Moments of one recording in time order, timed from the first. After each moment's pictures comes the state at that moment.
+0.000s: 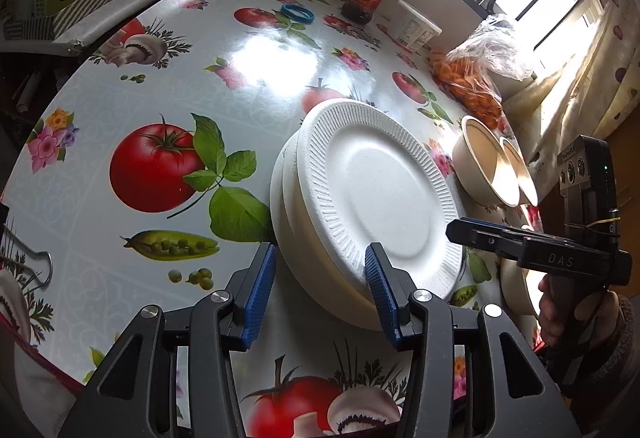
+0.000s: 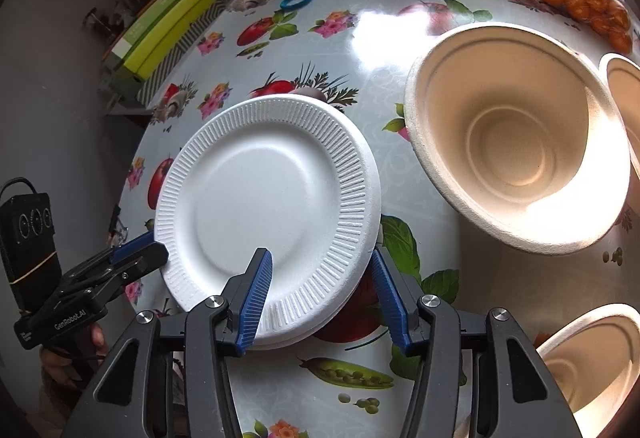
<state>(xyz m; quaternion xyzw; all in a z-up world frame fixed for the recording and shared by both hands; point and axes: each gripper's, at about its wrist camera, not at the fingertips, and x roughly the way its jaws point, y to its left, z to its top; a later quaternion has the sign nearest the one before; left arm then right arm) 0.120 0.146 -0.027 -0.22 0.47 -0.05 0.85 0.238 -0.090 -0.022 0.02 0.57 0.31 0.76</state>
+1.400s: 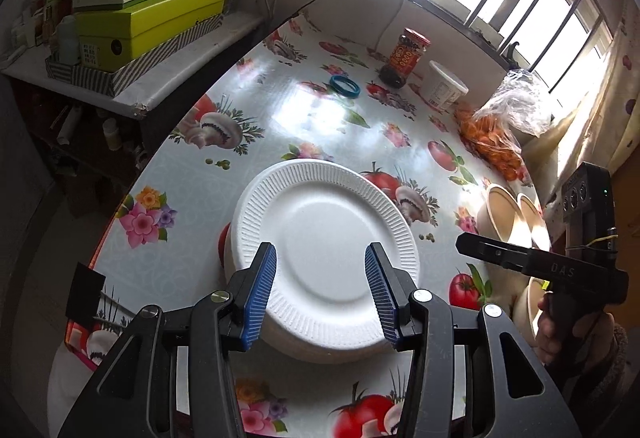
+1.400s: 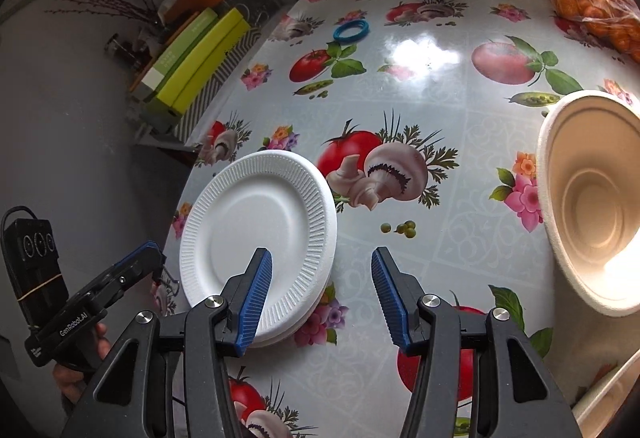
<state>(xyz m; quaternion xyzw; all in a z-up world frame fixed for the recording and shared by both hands) 0.116 0.202 0.027 -0.20 0.42 0.01 0.89 0.248 -0.049 0.013 0.09 0.53 0.33 0.77</state>
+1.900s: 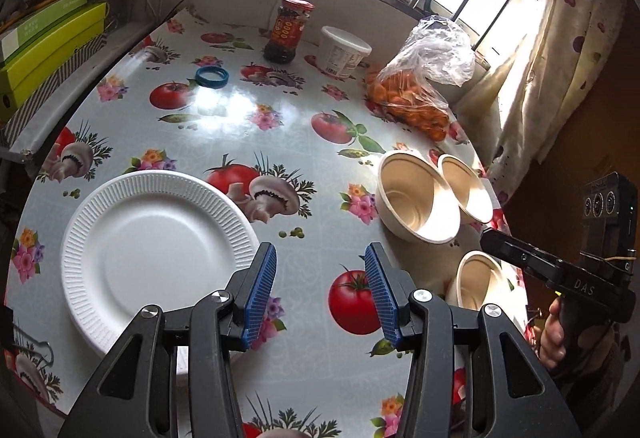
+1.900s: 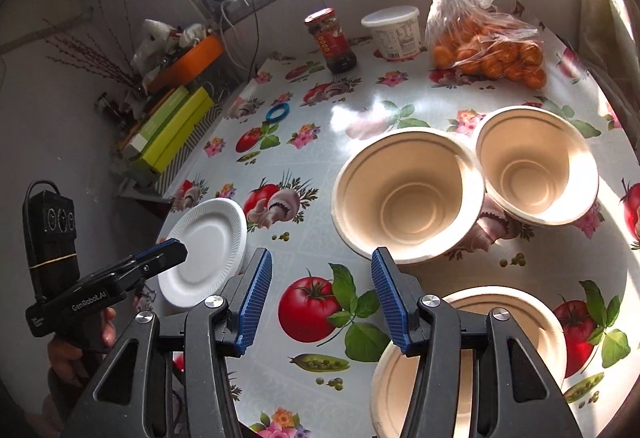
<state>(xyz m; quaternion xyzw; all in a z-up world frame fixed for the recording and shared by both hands) 0.163 0.081 0.045 -0.15 0.43 -0.11 0.88 0.209 -0.197 0.060 0.11 0.44 0.27 0.85</state>
